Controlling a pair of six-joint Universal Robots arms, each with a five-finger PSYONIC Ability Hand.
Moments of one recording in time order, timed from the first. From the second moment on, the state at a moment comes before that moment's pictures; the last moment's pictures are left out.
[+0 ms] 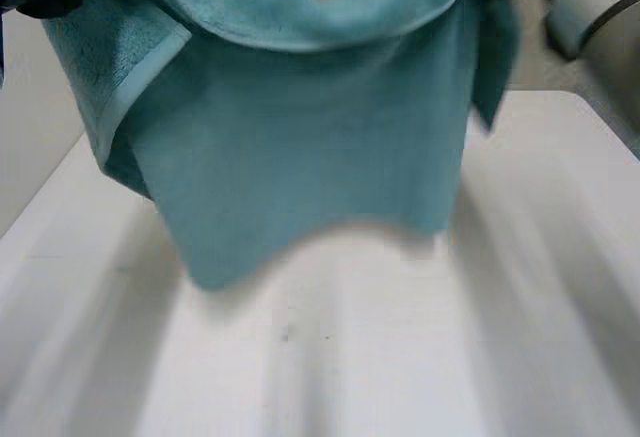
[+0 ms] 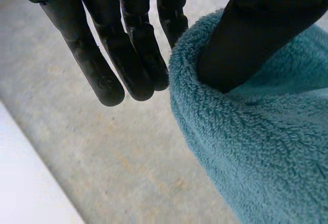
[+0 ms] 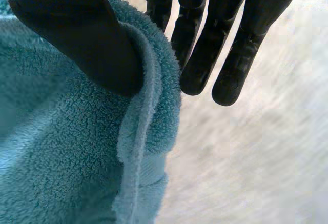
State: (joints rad) left arm 4.28 -1.35 -1.57 3.46 -1.61 3.61; right arm 1.93 -1.21 0.90 -0.01 1.37 2.98; left_hand 1.10 1.20 1.19 1.20 0.96; right_hand 0.97 1.17 1.18 1.19 0.97
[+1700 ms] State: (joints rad) left arm 4.43 -2.00 -1.82 3.76 -1.51 3.57; right arm 1.75 -1.09 1.60 -0.11 1.30 2.67; left_hand 1.10 1.20 1.19 1.20 0.98; right_hand 0.33 0.37 0.37 0.37 0.19
